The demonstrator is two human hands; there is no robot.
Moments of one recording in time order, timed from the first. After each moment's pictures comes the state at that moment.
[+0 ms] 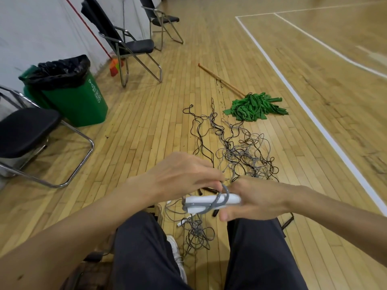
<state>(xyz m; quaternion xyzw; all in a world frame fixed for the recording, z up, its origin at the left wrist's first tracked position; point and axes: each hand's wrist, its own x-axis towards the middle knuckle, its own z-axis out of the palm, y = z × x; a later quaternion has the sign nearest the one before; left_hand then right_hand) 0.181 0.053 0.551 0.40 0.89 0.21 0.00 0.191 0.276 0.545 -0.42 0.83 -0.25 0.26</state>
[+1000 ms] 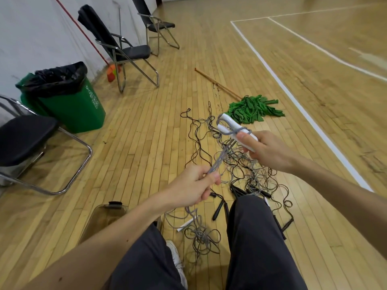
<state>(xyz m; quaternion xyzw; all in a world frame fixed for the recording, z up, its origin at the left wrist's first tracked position) 0.191 0.084 0.540 0.09 0.85 0.48 0.22 0.127 0.311 0.549 -0.15 0.89 -0.43 0.03</state>
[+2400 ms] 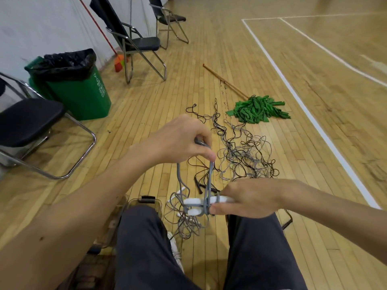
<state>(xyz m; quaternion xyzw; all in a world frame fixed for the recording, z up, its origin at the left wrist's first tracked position) 0.162 0.043 0.609 0.29 0.93 0.22 0.00 0.199 0.245 0.557 -0.36 0.86 -0.13 0.34</state>
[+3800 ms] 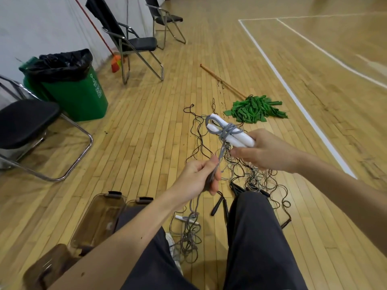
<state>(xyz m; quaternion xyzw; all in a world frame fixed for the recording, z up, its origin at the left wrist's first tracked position) 0.202 0.081 0.511 0.04 0.71 0.69 0.15 0.148 0.282 0.568 -0.16 0.87 -0.43 0.17</state>
